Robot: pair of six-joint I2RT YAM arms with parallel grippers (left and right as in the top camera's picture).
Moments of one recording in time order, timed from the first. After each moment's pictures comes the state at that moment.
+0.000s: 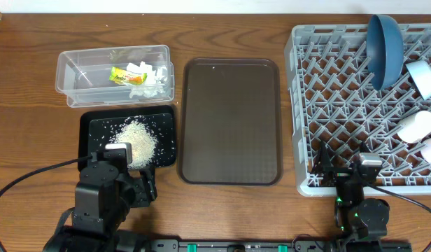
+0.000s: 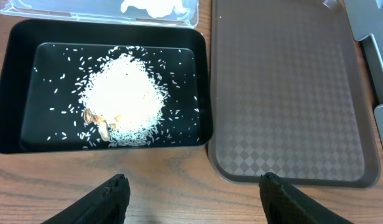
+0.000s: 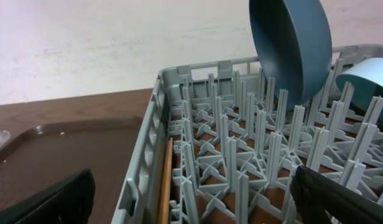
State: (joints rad) left arm -0.20 0.53 0.82 -1.09 -0.01 -0.30; right arm 0.07 0.01 0.01 -0.07 0.06 0.15
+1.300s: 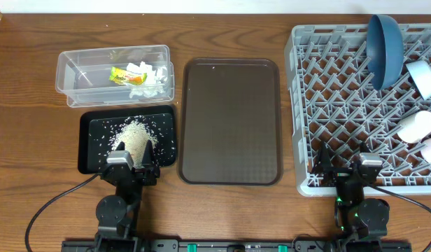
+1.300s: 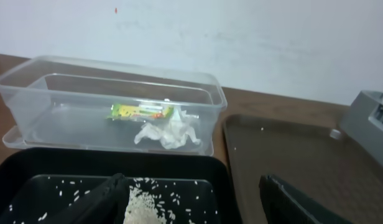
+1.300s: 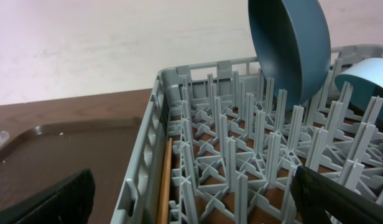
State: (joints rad) left arm -0.09 0.01 0.02 -0.11 -0.05 -0.18; right arm 0.07 0.01 0.01 -0.07 0.06 0.15
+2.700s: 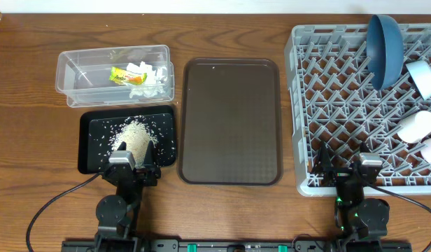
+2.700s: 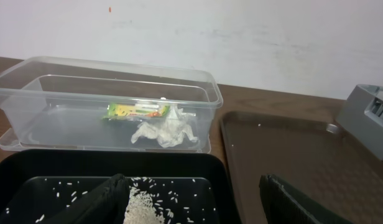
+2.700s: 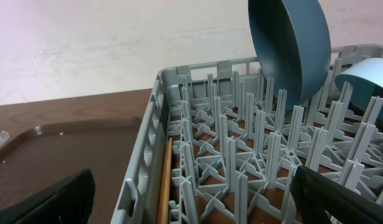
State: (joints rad) left arm -0.09 0.01 0.02 -0.11 -0.04 -0.17; right arm 0.07 0.01 0.01 -0.07 0.06 0.15
